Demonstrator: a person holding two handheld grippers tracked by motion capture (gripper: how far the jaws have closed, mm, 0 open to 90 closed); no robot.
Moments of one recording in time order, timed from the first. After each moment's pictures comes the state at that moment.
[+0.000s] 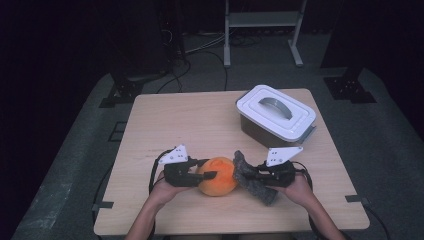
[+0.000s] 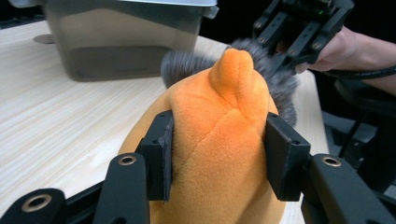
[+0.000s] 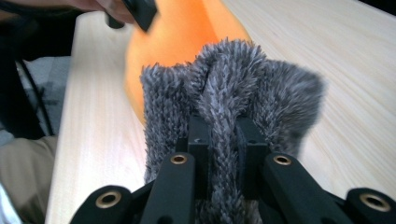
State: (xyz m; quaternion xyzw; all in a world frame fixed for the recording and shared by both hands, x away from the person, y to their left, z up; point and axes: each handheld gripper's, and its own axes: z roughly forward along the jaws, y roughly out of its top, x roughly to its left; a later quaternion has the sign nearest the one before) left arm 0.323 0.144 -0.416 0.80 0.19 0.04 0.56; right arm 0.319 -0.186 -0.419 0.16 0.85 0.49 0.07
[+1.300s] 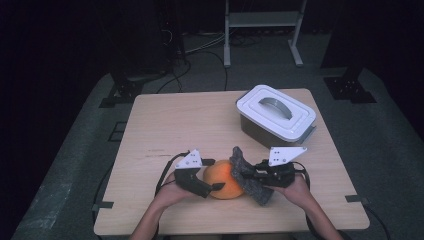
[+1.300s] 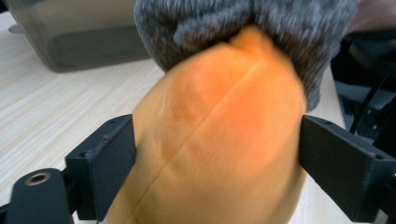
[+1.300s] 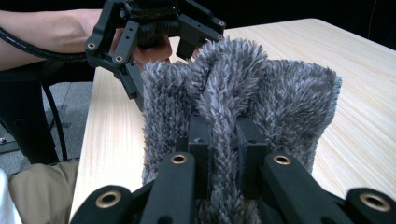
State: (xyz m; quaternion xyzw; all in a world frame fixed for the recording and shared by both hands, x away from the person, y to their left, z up) left arm 0.325 0.117 -0.432 0.84 0.15 0.05 0.52; right arm 0.313 -0.182 -0.410 0.14 0.83 0.54 0.06
